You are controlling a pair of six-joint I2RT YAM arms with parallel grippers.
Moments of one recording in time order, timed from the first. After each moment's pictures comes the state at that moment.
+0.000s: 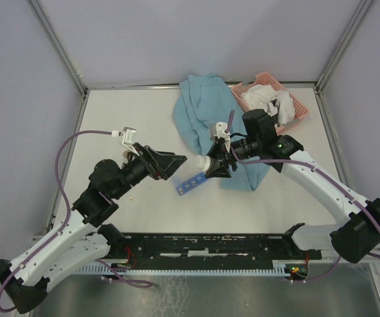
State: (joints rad) left arm -0.73 0.68 0.69 0.04 0.07 -0.79; right arm 0.59 1.29 1.16 -0.50 -0.97 -0.50
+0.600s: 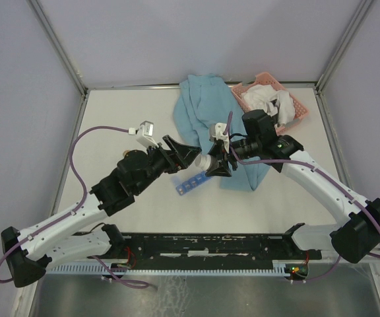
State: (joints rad) left arm -0.93 0.91 0.82 -0.04 -0.27 -0.94; right arm 0.59 1.29 1.16 -0.51 -0.91 -0.54
